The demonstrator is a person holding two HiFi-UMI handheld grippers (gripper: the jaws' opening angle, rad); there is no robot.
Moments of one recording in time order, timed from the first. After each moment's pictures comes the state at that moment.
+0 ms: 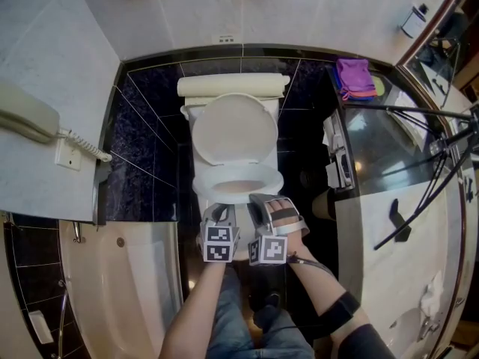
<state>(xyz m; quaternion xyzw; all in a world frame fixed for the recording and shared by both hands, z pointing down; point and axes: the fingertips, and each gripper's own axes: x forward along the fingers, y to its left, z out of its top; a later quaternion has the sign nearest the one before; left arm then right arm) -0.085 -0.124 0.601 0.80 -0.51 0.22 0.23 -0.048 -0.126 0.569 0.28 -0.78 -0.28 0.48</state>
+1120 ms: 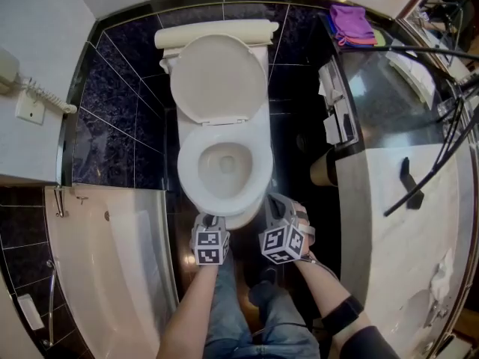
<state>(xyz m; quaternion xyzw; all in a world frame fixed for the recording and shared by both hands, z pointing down) -0.074 0.026 0.760 0.76 -0.52 0.26 0.28 0.068 -0.009 0.701 0.41 -0.81 0.01 0.43</state>
